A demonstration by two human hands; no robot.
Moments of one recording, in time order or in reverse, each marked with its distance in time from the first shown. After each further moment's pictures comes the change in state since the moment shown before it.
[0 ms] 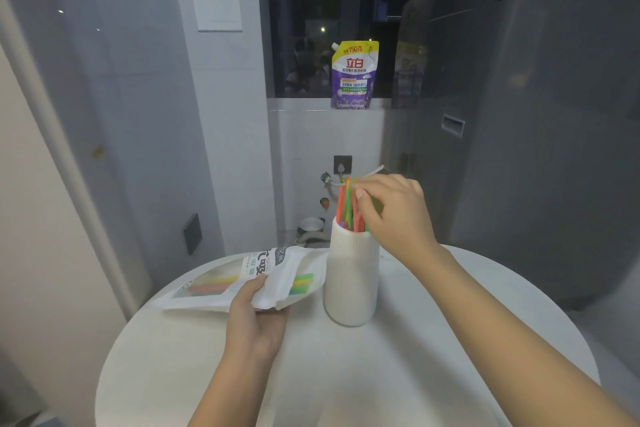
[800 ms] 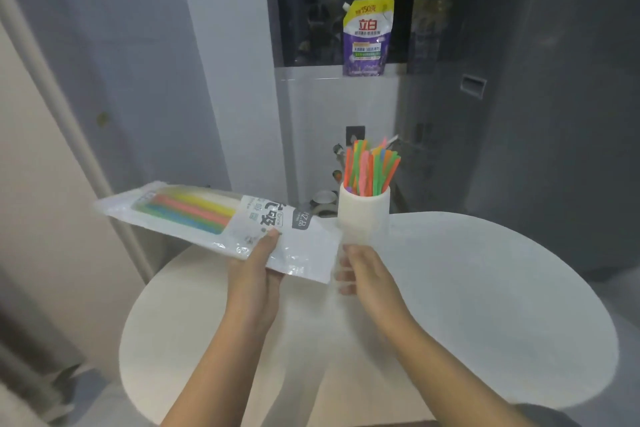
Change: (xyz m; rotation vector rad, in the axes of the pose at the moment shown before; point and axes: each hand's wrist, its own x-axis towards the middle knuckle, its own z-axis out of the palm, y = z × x) left_hand -0.007 0.002 -0.004 0.348 -0.165 0.293; right_hand -0.115 -0.029 0.059 0.900 -0.333 0.814
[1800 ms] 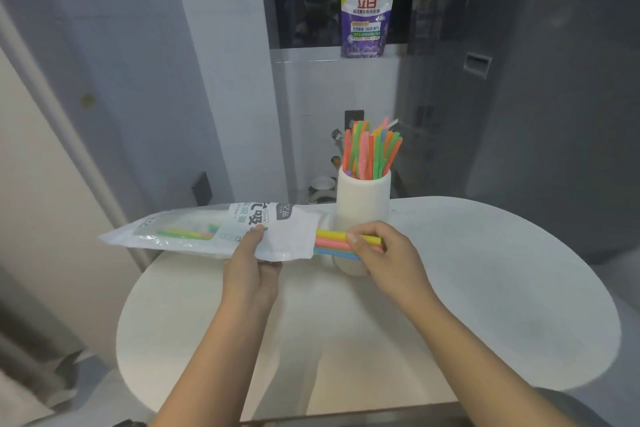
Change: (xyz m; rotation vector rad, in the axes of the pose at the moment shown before) left_hand 0.011 -0.007 -0.005 -0.173 0.292 -0.209; right_hand 0.007 -0.003 -0.026 -0.250 0.070 -0.247
